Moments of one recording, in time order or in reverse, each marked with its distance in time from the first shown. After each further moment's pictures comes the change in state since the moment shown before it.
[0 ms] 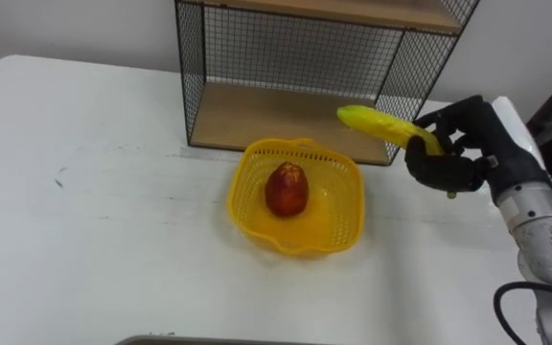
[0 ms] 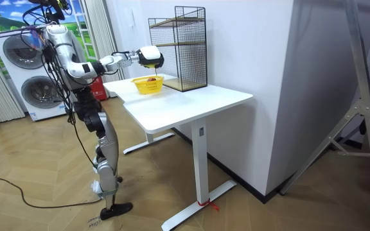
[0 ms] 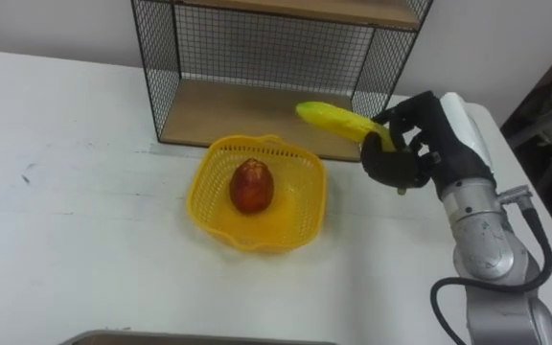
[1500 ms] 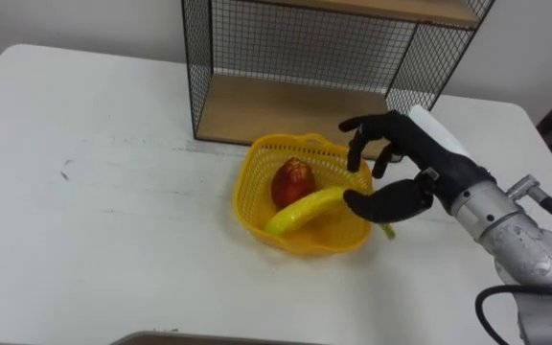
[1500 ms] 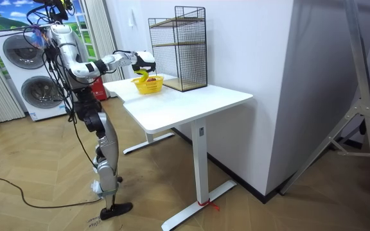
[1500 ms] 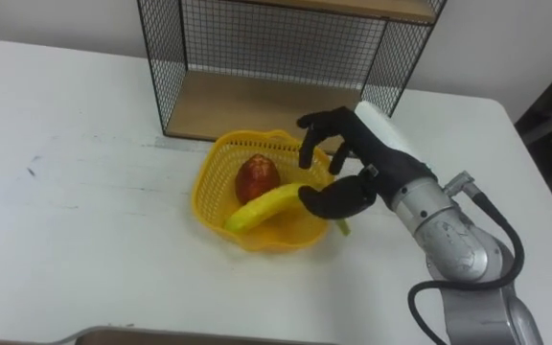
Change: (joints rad) left arm -0.012 0.010 -0.022 -0.001 0.001 -0.020 -0.003; right arm 0.017 0.000 0.112 -0.135 -0.030 0.001 0.268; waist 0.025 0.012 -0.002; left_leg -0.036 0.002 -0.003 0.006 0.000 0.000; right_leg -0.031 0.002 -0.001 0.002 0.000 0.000
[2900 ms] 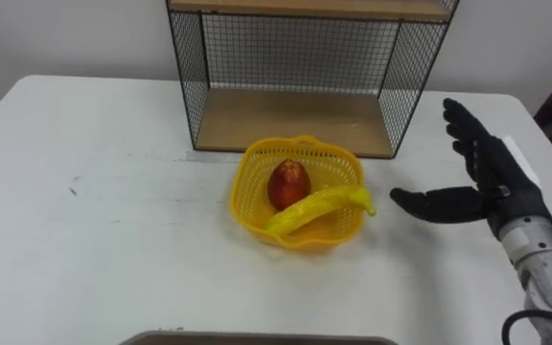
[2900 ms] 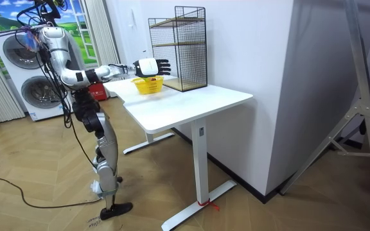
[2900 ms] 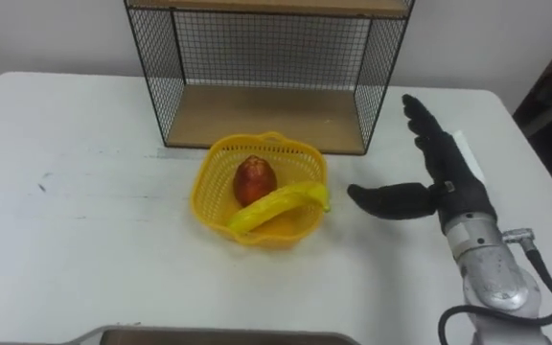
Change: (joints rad) left arm 0.030 -0.025 0.224 -0.228 -0.393 -0.049 0.114; right arm 0.105 0.051 -0.197 0.192 0.395 -0.011 -0.321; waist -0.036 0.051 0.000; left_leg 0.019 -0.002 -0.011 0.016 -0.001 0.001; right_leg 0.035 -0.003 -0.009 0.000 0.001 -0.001
